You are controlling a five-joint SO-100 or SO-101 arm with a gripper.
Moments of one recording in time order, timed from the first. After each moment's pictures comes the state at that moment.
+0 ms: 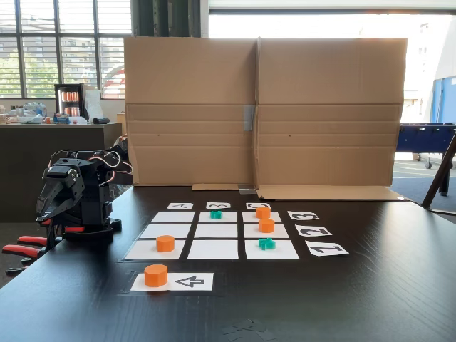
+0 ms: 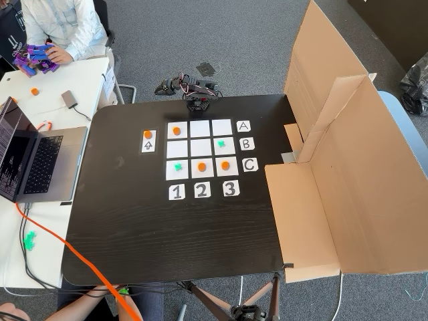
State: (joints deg) arm 93.5 190.3 174.3 44.0 82.9
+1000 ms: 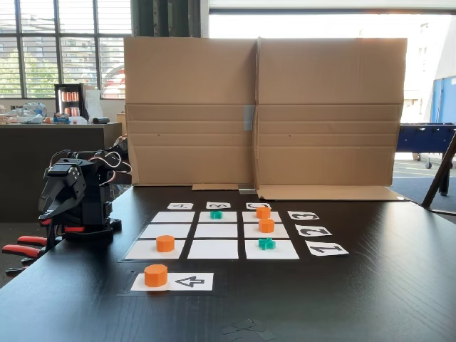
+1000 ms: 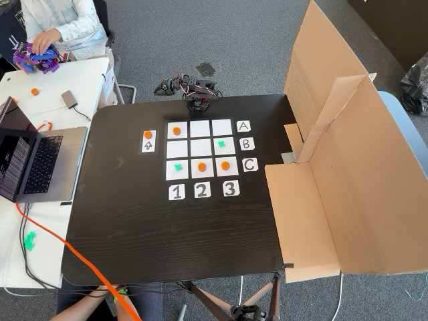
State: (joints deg) arm 93.0 188.3 171.8 43.6 86.0
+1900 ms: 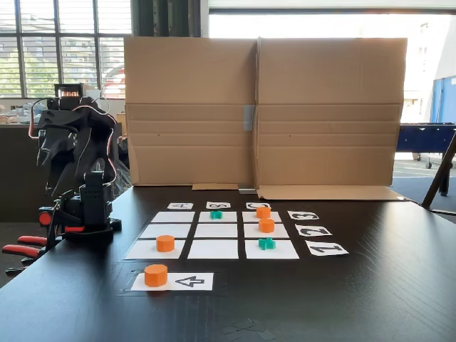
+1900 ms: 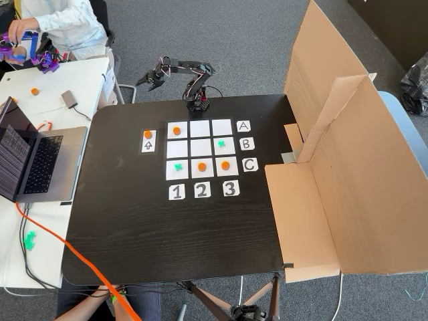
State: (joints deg) arm 83.3 125.4 112.1 68.0 74.0
